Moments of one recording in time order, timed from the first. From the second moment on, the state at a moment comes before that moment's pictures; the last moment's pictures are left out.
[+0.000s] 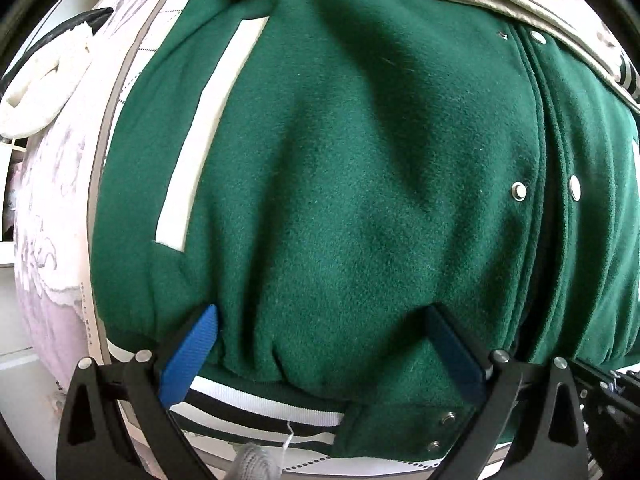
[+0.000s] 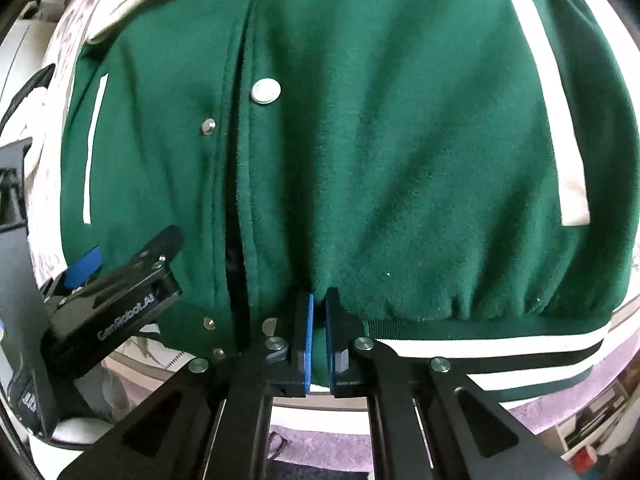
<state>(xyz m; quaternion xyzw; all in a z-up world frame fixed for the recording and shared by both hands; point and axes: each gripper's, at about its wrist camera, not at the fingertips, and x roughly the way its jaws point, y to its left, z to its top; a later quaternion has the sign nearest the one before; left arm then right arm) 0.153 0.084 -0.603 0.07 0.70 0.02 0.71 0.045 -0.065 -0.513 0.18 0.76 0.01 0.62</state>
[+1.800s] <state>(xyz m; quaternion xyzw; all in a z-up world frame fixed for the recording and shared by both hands) 0.112 -0.281 -0.620 0.45 0.56 0.18 0.67 0.219 -0.638 -0.637 0.35 0.71 0.11 0.60</state>
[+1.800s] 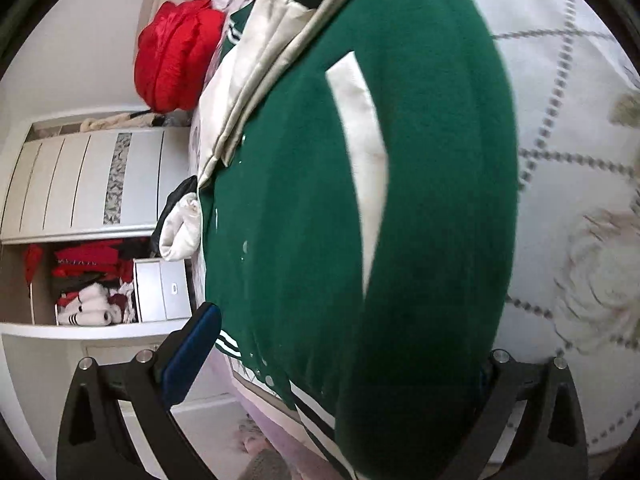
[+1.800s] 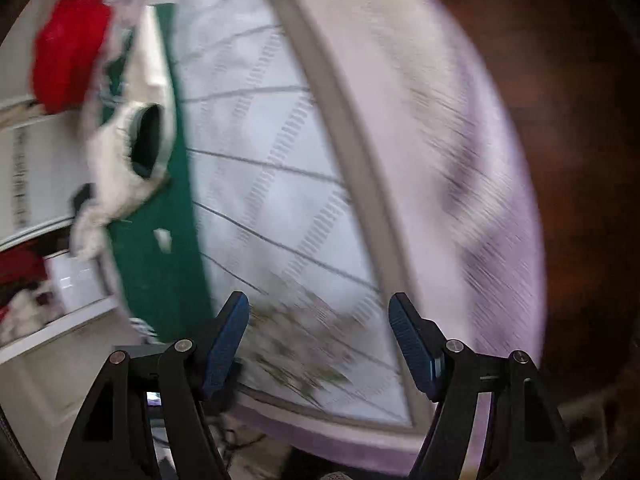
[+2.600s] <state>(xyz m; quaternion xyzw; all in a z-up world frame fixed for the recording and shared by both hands) 0.129 -0.245 -0.526 0.24 0.59 0.12 0.76 0.407 -0.456 -0.674 0.41 0.67 0.23 0.57</state>
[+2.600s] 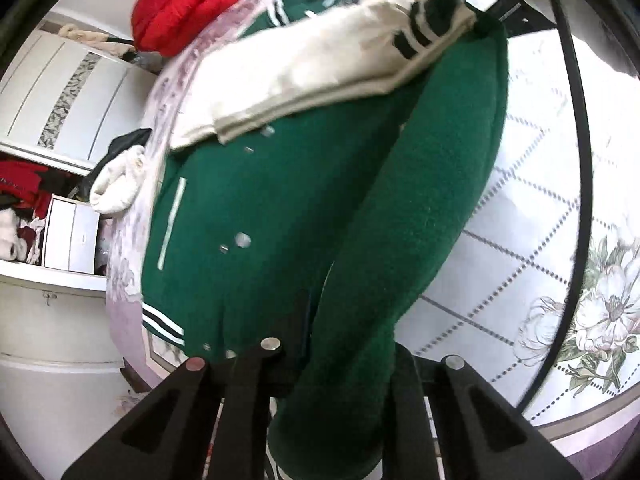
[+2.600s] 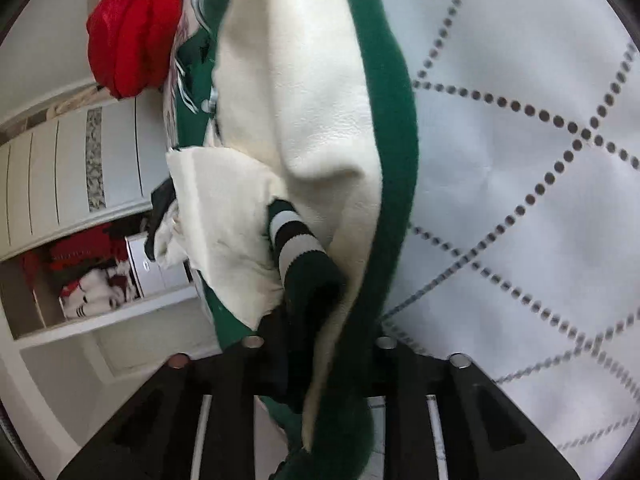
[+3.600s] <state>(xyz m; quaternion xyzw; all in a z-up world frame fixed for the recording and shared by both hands) 0.186 0.028 -0.429 -0.13 0.55 0.10 0.82 0.501 -0.196 -0.475 0.28 0.64 0.26 0.66</state>
